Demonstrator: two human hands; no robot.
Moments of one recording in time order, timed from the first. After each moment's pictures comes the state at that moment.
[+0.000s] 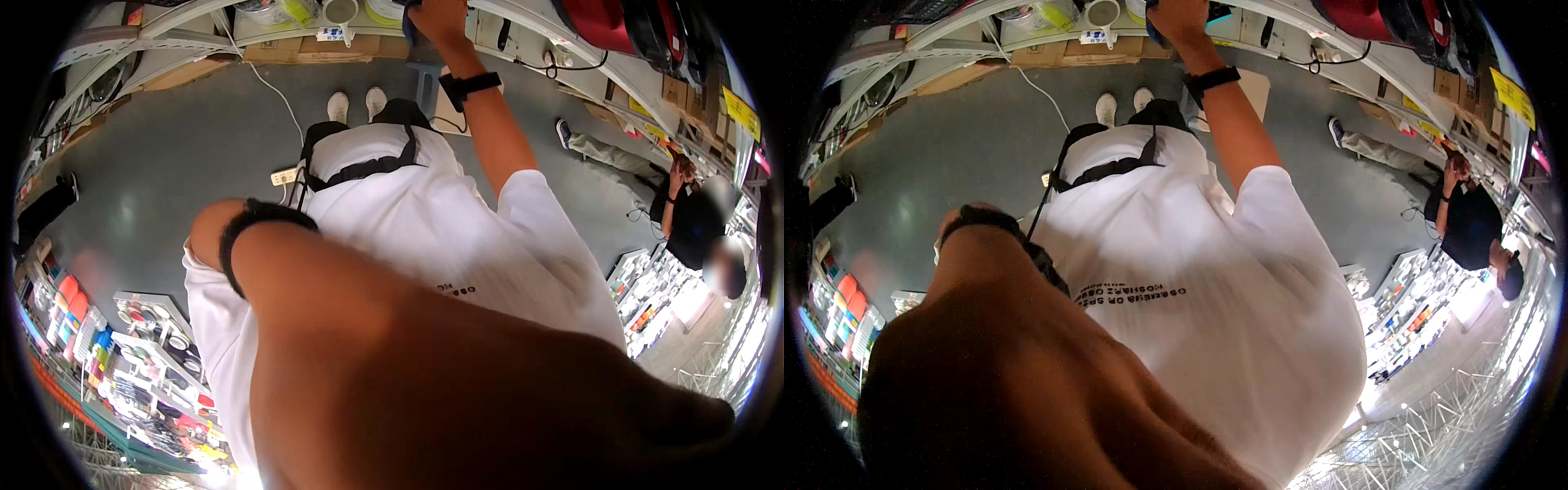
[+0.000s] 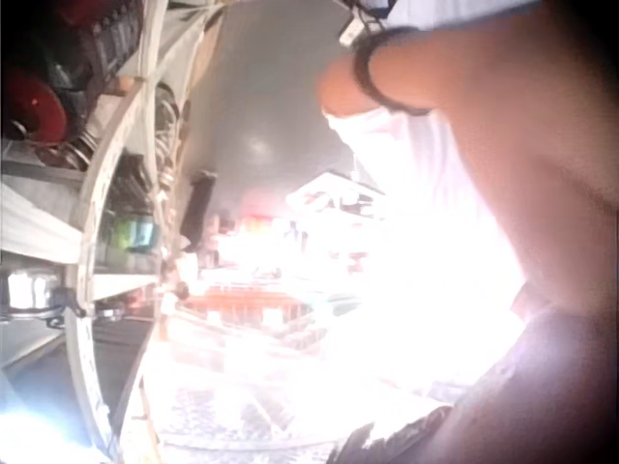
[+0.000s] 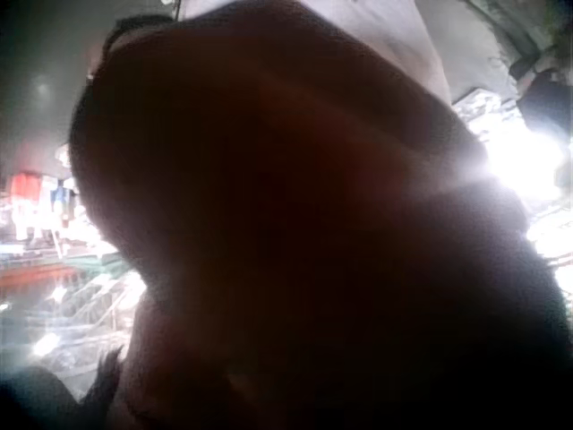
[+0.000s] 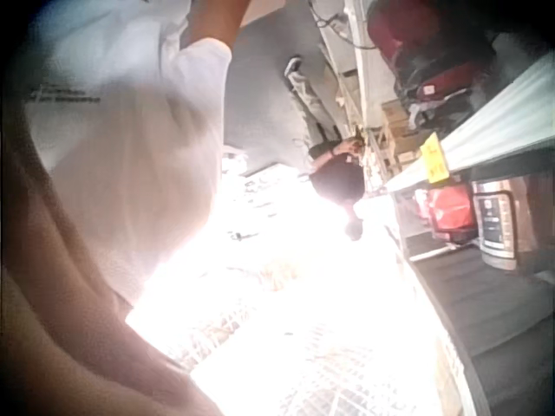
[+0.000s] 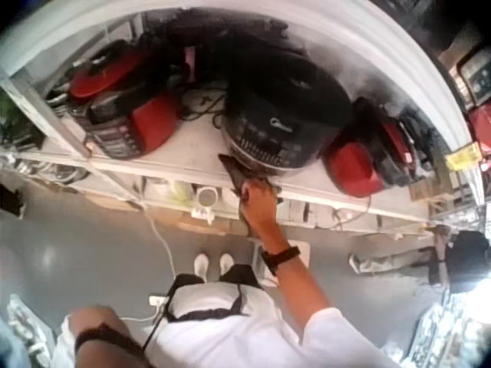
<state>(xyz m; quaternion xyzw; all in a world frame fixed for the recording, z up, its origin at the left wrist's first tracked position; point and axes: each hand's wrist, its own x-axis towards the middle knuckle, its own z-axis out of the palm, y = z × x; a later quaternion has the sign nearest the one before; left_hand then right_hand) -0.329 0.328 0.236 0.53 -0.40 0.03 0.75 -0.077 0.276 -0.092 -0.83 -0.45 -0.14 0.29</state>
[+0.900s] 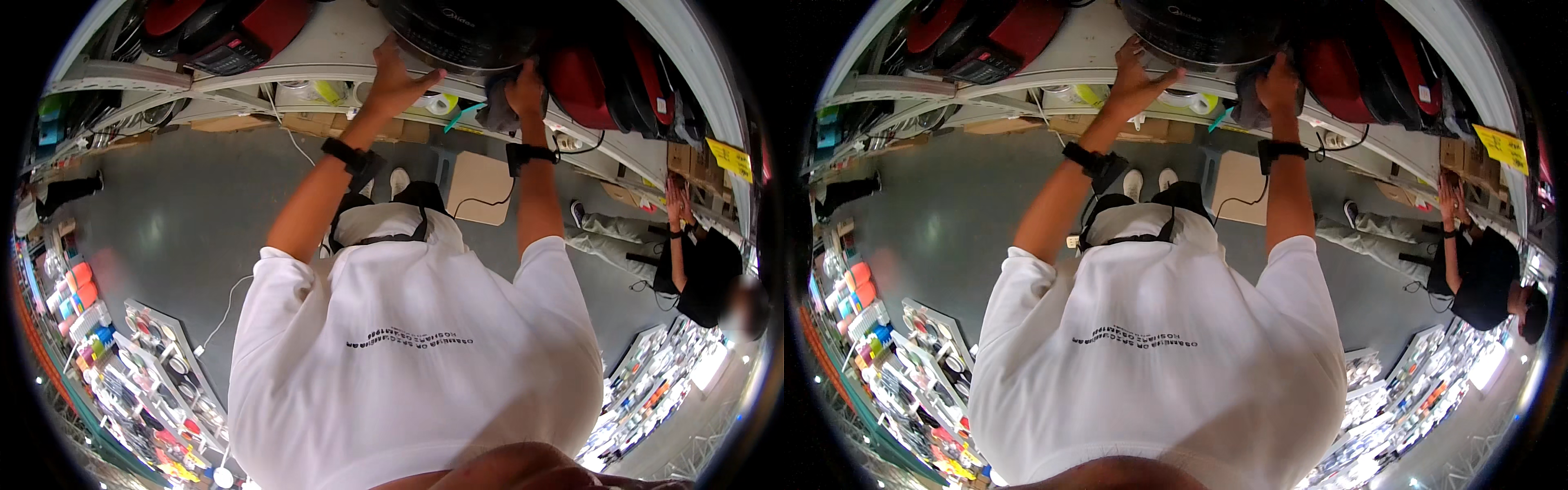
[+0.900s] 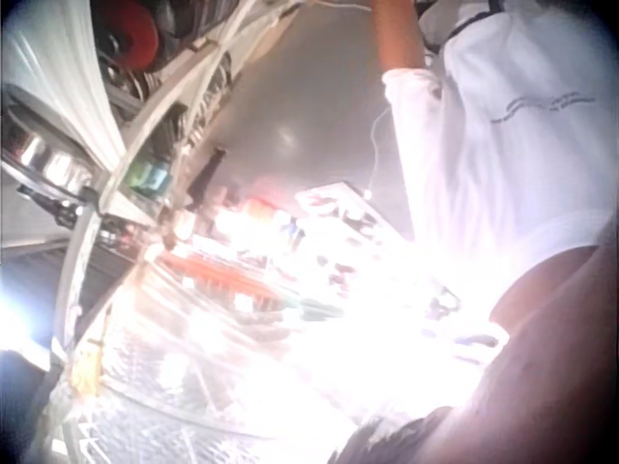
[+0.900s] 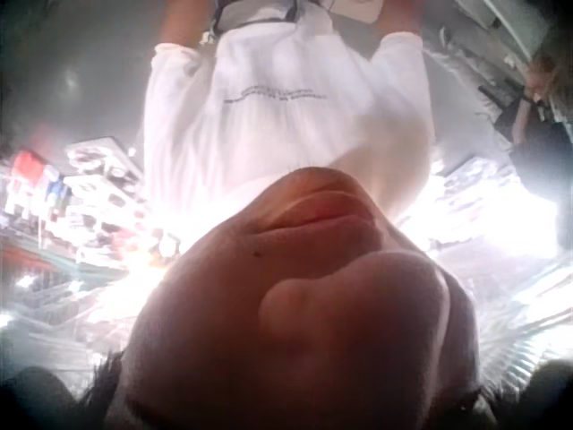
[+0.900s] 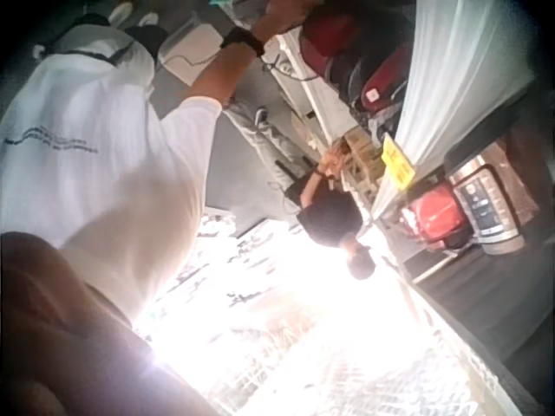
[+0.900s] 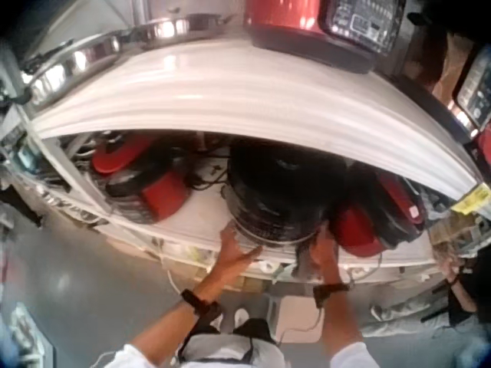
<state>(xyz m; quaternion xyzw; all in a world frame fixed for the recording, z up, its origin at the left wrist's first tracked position) -0.119 0.385 -0.065 0.87 0.16 0.26 0.38 0.115 0.178 -0.132 -0.90 -0.35 -0.08 0.23</state>
